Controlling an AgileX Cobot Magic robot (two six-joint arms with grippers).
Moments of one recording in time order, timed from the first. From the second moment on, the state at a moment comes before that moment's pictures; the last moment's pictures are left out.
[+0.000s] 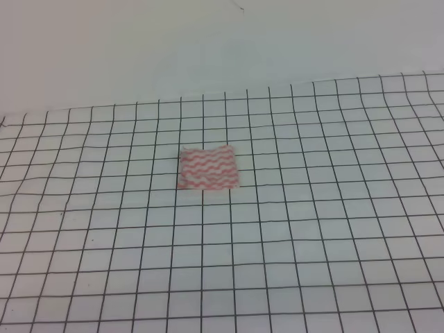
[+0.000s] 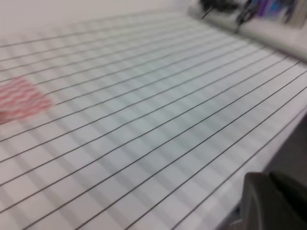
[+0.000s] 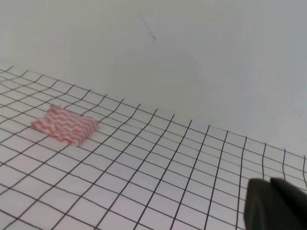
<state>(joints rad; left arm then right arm) -0.16 0.15 -0.46 -0.79 0.87 0.54 0.27 0.00 -0.20 0.10 0.32 -0.35</state>
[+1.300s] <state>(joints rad) -0.04 -0.03 0.03 -0.14 0.31 0.05 0.27 0.00 -0.20 0.10 0.32 -0.35</state>
